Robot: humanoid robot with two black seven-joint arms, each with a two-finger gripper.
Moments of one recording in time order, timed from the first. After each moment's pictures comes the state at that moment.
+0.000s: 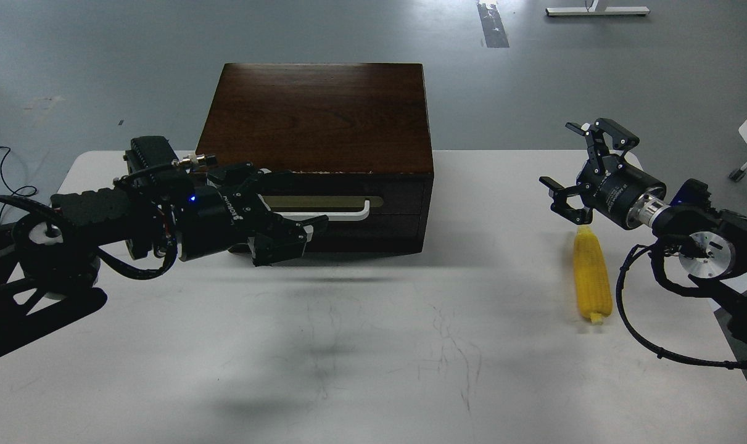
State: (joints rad) left arm -0.83 0.83 -0.36 -1.64 1.92 -0.03 -0.26; right arm 0.75 -0.58 0.45 0.89 0.07 0.34 0.12
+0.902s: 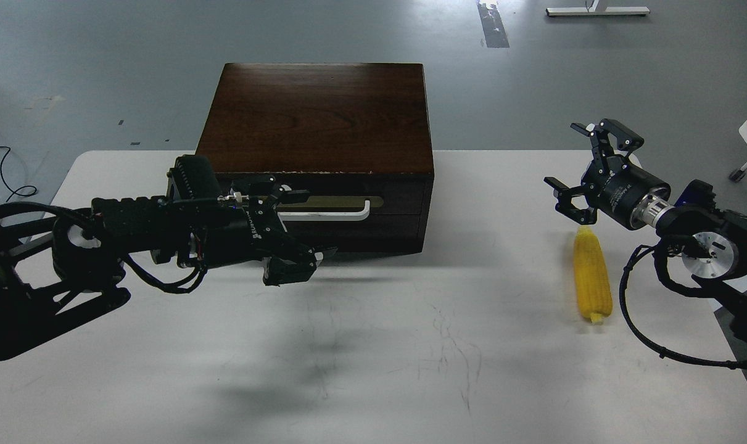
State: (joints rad) left arm -0.84 0.75 -0.33 -1.55 2.14 -0.06 -0.33; right arm 0.75 -0.58 0.45 0.87 0.07 0.34 0.12
